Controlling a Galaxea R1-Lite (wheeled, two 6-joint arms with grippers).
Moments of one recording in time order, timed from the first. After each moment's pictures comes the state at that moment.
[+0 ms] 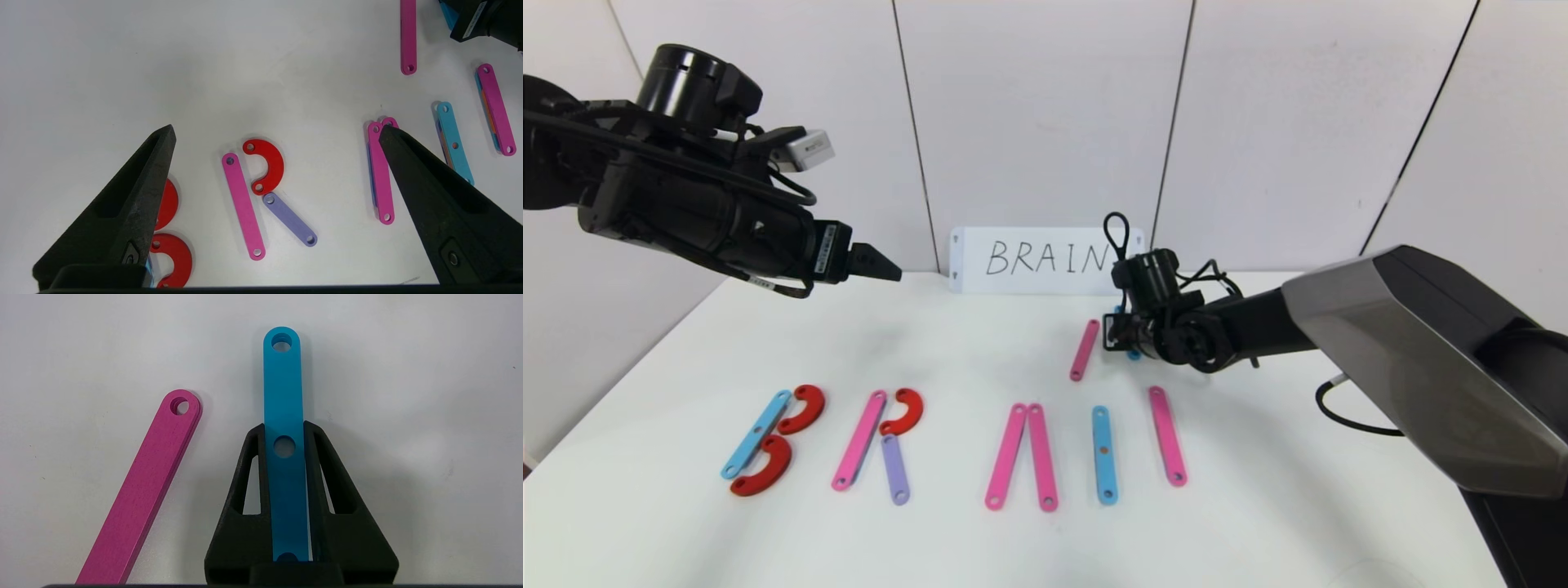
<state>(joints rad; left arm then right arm) -0.20 1.72 -1.55 0.51 -0.16 0.00 0.49 2.42 -1.64 -0.12 -0.32 0.30</state>
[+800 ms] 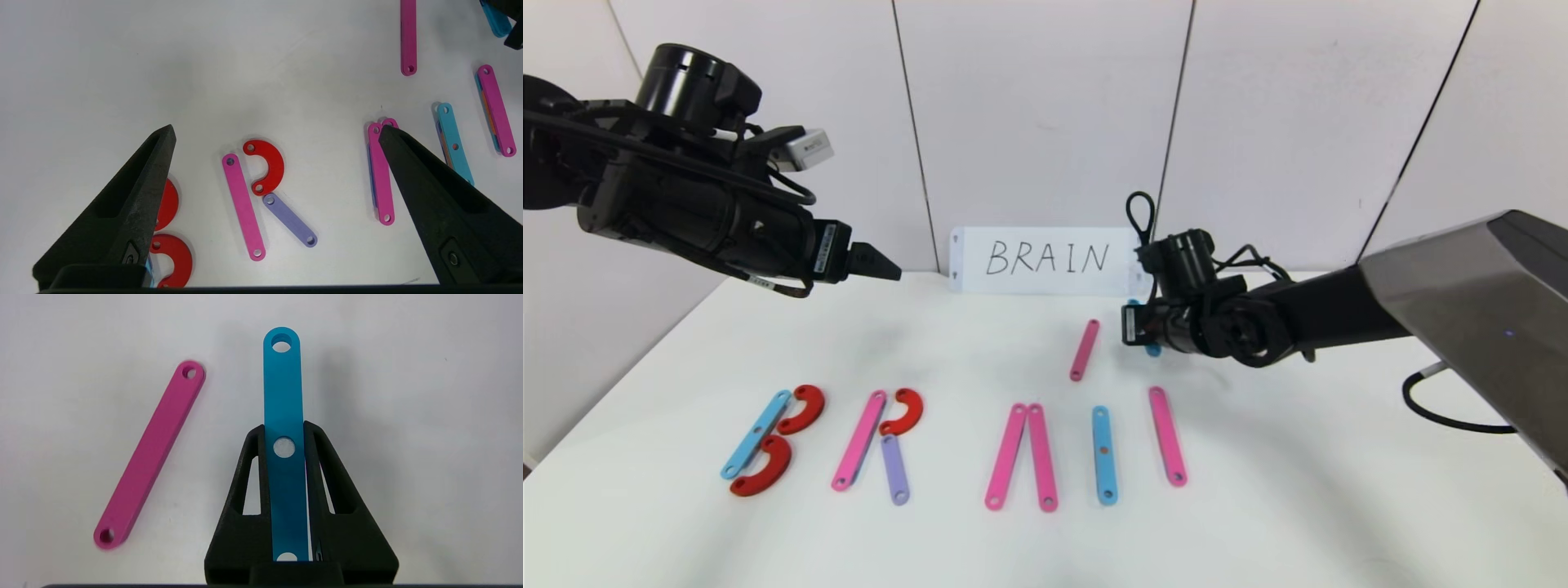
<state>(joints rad) -0.20 1.72 -1.55 0.51 -0.16 0.00 0.48 2.21 -1.43 -0.14 -0.26 0.29</state>
